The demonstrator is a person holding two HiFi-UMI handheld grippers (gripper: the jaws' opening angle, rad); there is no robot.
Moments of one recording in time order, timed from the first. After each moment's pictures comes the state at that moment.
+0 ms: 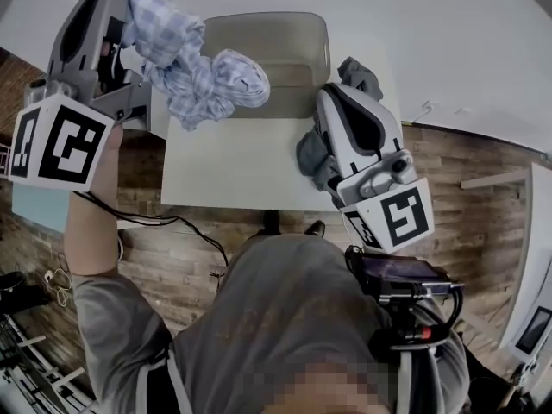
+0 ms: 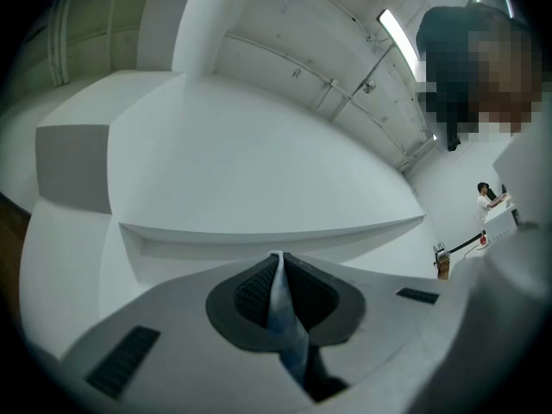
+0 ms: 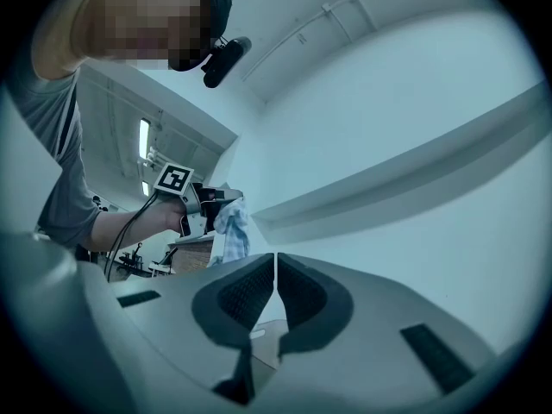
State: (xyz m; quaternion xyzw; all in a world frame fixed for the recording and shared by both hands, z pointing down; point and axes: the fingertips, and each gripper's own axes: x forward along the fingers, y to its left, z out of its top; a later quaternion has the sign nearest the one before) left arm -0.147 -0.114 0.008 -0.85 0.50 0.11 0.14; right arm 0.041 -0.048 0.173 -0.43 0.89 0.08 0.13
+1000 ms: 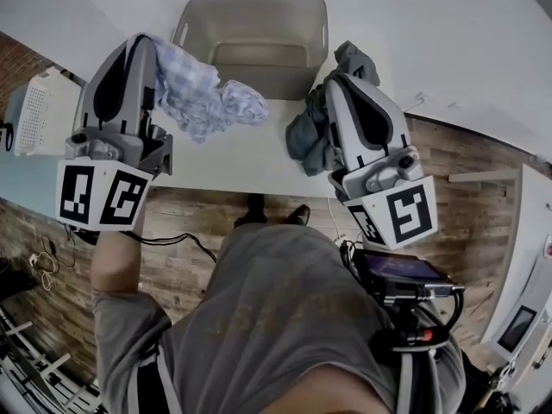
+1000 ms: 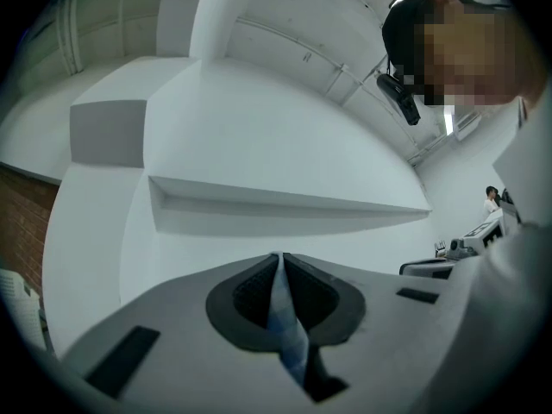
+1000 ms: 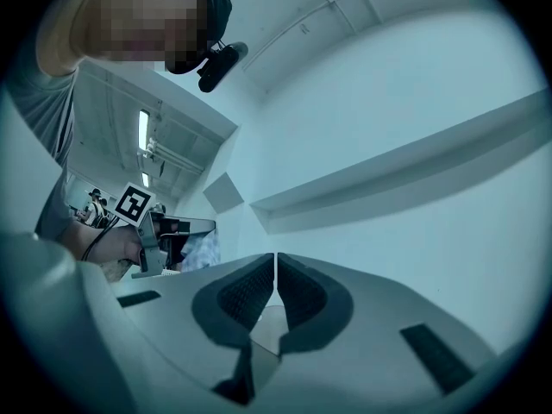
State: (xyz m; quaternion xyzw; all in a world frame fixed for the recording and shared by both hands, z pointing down) left arm -0.154 -0.065 0.126 -0.84 0.53 0.08 0.08; right arm 0.050 -0.040 0.184 -0.43 0.89 0.08 0.10
